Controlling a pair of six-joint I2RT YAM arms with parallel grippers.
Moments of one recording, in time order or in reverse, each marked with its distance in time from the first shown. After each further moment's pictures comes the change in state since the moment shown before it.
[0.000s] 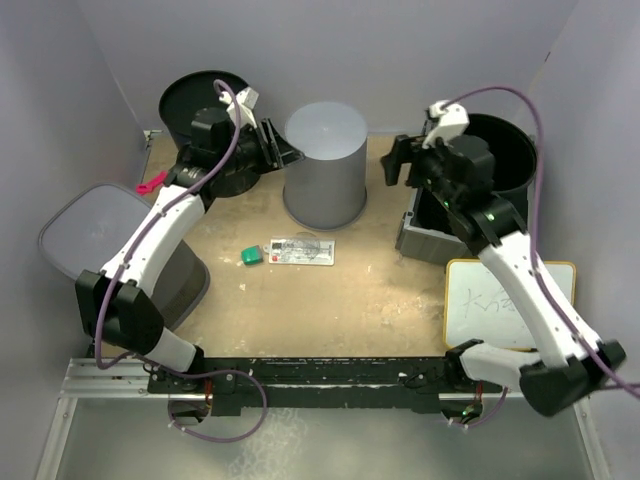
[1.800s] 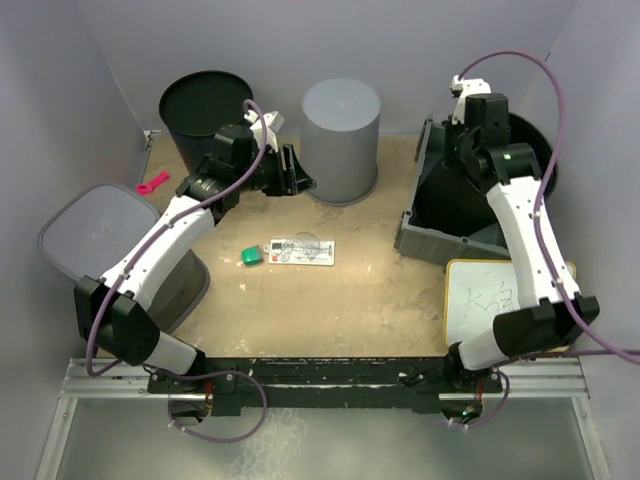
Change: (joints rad) left arm -0.128 -0.063 -0.058 -0.190 -0.137 0.185; right arm -0.249 0.252 0.362 -0.451 0.168 -0.174
